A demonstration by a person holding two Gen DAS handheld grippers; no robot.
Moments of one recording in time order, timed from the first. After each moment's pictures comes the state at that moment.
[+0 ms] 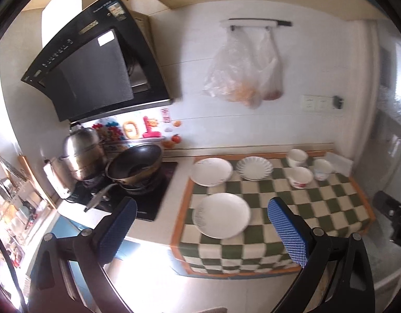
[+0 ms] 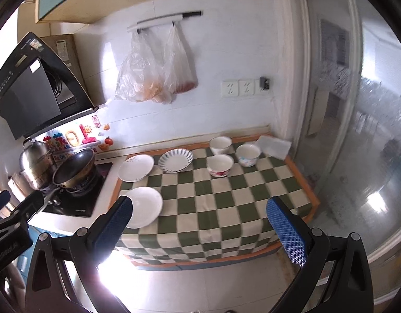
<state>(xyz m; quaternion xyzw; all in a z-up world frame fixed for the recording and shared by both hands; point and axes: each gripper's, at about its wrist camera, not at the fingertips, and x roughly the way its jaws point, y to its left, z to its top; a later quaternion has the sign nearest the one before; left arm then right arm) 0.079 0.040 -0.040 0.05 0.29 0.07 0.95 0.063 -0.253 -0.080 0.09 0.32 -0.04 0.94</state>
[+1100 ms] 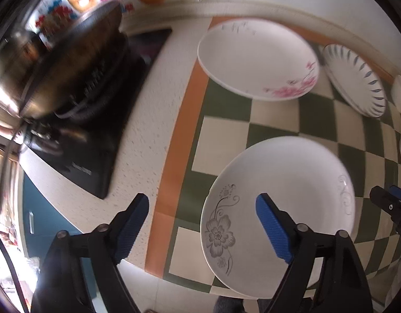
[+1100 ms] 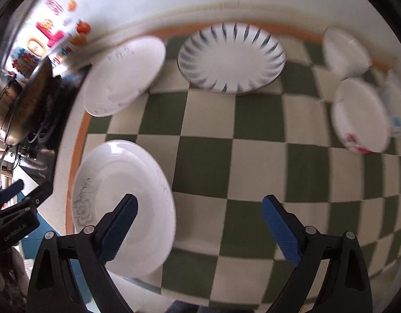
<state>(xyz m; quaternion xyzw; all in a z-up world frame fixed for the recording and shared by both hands) 0.432 0.142 -0.368 0.00 0.64 0.13 0.76 0.531 -0.181 -0.444 0.08 0.63 0.10 0.77</state>
